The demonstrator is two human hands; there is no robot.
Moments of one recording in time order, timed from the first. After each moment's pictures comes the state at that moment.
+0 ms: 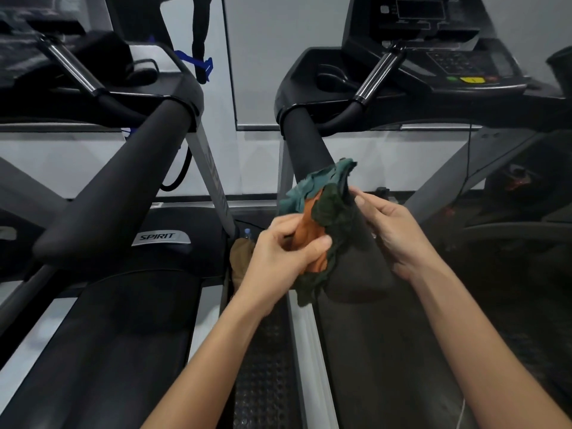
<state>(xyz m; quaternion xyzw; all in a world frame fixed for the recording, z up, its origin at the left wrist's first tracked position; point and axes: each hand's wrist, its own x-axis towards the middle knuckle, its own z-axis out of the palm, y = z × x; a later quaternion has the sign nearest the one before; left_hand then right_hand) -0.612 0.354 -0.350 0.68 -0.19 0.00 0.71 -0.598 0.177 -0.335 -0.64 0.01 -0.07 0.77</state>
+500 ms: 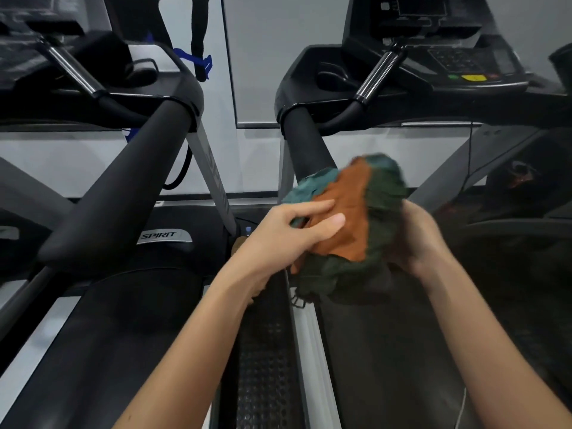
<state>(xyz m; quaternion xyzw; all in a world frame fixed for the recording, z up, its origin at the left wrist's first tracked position) -0.607 0.358 -0.306 0.72 -0.20 -0.11 0.65 -0.600 0.166 -0.326 -0.57 0.10 -0.04 0.82</state>
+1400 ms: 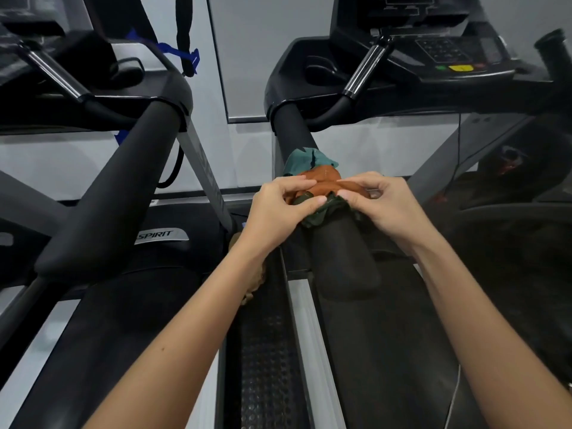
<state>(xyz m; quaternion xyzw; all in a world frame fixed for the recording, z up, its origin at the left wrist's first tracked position) -0.563 0.340 -0.307 0.82 -0.20 0.08 0.54 -0.595 0.168 -0.302 -0.81 -0.06 -0.16 0.56</state>
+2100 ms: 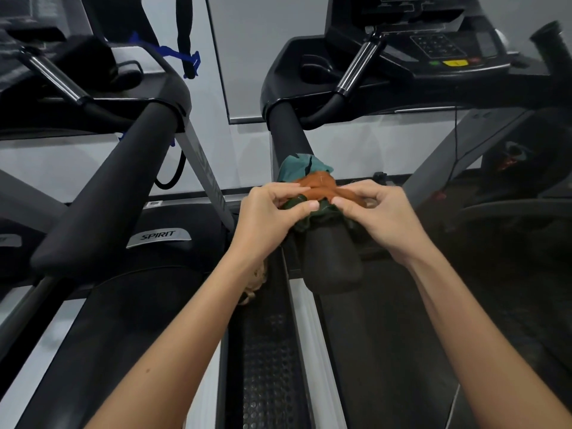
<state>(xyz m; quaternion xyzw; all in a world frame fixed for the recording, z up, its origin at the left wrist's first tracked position) -0.590 0.338 -0.305 0.80 -0.21 0.09 0.56 -0.619 0.167 -0.310 -0.77 -0.07 -0.17 0.61</state>
